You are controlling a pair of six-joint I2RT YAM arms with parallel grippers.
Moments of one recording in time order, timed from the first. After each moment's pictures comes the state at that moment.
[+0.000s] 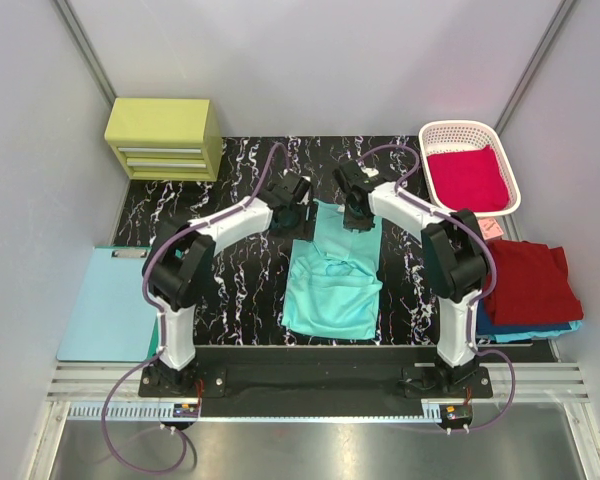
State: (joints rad) left arm -0.62 1.96 1.45 -0.54 -0.05 -0.41; right arm 0.50 2.01 1.55 -0.71 0.28 0.60
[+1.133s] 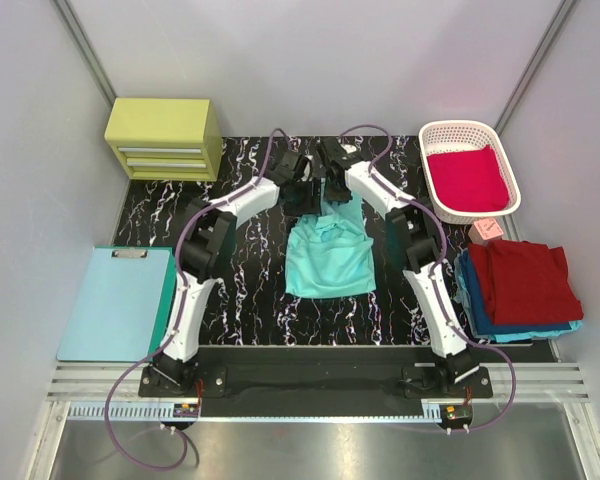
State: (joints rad) left arm -0.51 2.30 1.82 -0.49 0.15 -0.42; right arm 0.48 2.51 2.22 -0.81 0.26 0.56
